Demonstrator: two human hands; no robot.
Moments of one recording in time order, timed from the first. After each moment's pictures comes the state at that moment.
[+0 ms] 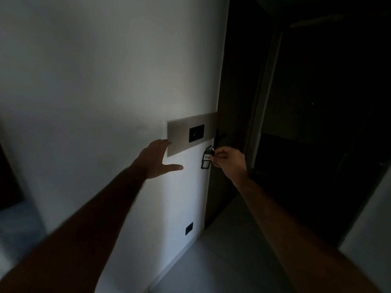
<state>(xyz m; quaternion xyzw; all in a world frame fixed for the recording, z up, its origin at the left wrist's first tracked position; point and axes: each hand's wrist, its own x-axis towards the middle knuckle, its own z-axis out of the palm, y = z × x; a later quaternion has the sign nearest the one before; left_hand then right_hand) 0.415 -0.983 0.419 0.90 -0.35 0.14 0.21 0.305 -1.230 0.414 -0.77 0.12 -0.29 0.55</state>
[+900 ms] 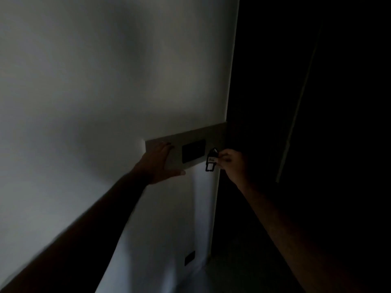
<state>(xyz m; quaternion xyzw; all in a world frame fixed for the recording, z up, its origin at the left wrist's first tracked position) 0.591 -1.173 0.431 0.93 -0.29 0.15 0.18 0.542 -1.440 0.405 -0.80 0.05 -0.27 0.54</state>
